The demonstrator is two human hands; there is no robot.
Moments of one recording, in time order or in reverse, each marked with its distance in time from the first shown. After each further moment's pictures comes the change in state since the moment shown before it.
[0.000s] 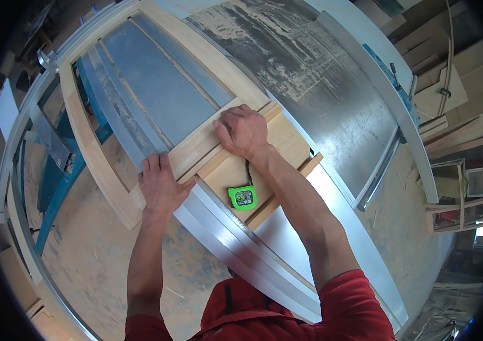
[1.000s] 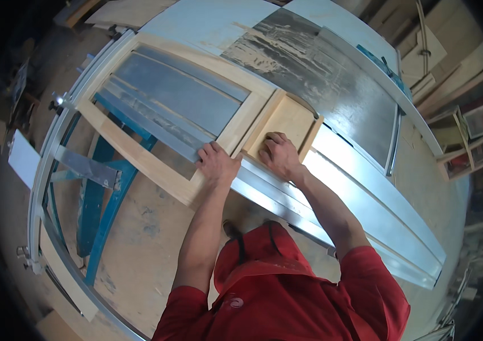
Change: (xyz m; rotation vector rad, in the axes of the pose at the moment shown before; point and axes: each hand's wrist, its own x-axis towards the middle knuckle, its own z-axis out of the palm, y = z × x) left_hand 0.198 -0.179 -0.072 -0.019 -0.139 0.004; right_hand 0.129 -0.178 0.074 -0.140 -0.154 0.352
